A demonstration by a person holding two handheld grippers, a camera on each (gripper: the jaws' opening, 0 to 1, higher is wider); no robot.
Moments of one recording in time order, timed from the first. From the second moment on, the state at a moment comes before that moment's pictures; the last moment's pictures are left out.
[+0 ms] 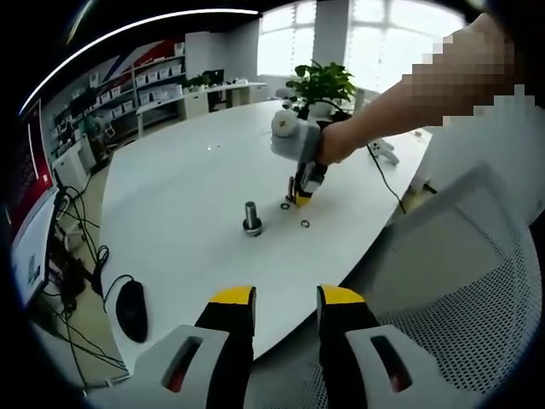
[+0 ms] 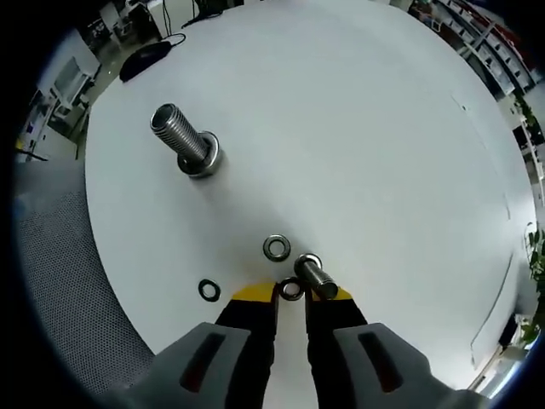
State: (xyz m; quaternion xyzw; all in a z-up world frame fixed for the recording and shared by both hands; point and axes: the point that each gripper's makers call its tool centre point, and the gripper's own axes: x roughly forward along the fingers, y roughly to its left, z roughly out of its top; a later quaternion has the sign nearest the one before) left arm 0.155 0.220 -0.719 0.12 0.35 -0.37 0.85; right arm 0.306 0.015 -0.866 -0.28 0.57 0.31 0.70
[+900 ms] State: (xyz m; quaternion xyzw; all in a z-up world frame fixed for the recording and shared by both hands) left arm 0.157 0.222 -0.719 0.12 0.35 -0.36 0.86; right arm 0.292 0.007 -0.865 -0.29 0.55 0.32 0.71
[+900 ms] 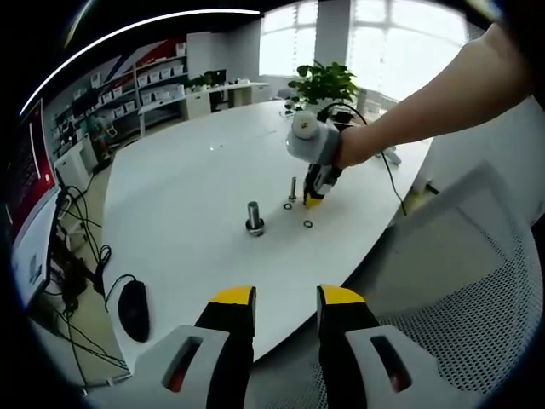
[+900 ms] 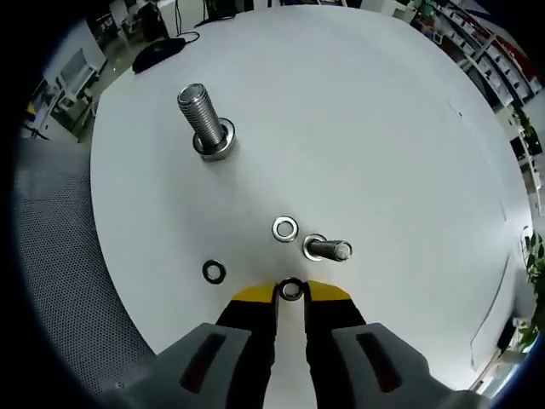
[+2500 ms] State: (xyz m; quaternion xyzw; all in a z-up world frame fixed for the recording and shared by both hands) left arm 0.156 0.222 -0.719 0.13 0.34 -0.36 0.86; right arm 0.321 0.023 -0.801 -0.31 0.43 0.35 0.77
